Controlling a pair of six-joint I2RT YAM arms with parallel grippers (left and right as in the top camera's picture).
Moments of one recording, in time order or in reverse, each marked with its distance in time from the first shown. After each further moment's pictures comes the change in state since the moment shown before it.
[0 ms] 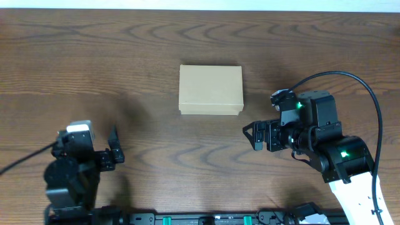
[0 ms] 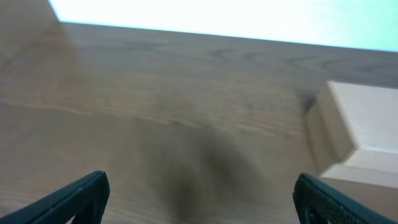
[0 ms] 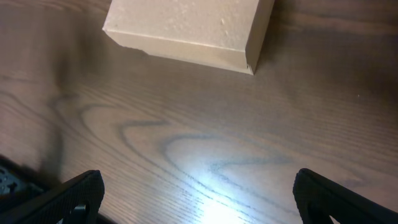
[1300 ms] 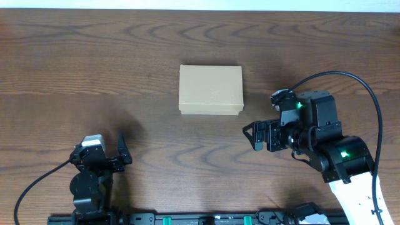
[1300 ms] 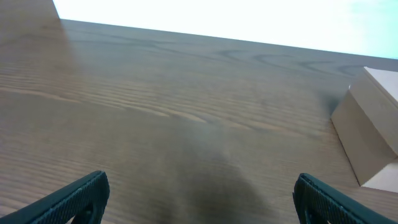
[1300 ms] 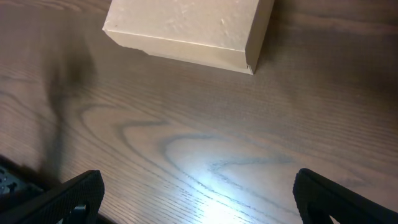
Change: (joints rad) left arm 0.021 -0.326 -0.464 0.273 -0.002 -0.024; right arm 0.000 0.000 0.000 0.000 0.000 0.000
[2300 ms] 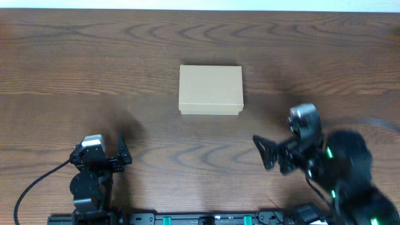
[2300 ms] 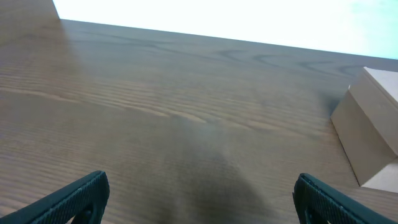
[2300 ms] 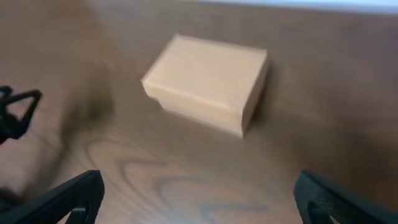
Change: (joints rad) left arm 0.000 0.000 0.000 0.000 0.000 0.000; right arm 0.066 -0.425 -0.102 0.114 0.102 -0.074
